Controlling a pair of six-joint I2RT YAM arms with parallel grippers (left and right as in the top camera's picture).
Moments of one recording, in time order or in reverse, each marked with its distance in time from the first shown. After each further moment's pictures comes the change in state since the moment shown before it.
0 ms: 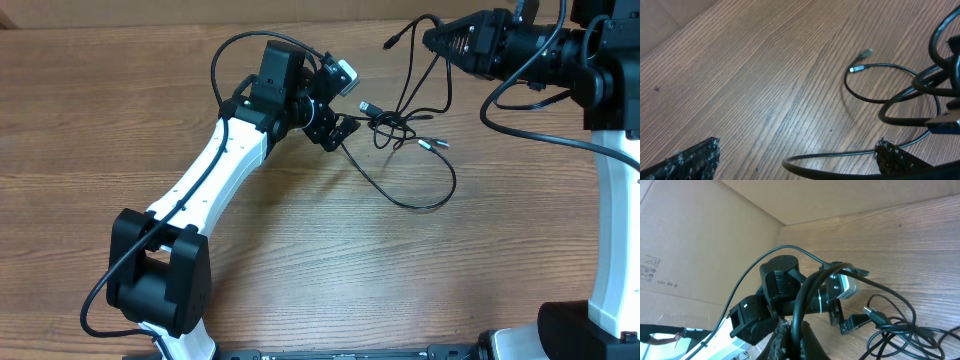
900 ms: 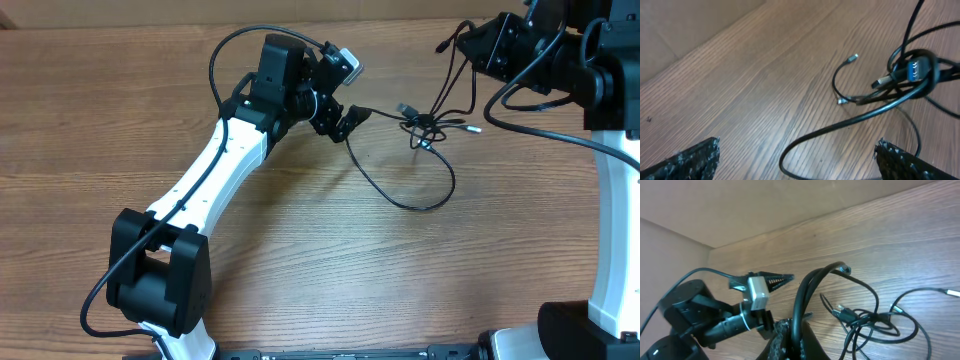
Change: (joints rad) left arm 0.000 0.000 0.000 0.129 0.093 -0.087; right arm 0.000 0.000 0.000 -0.080 0.392 0.006
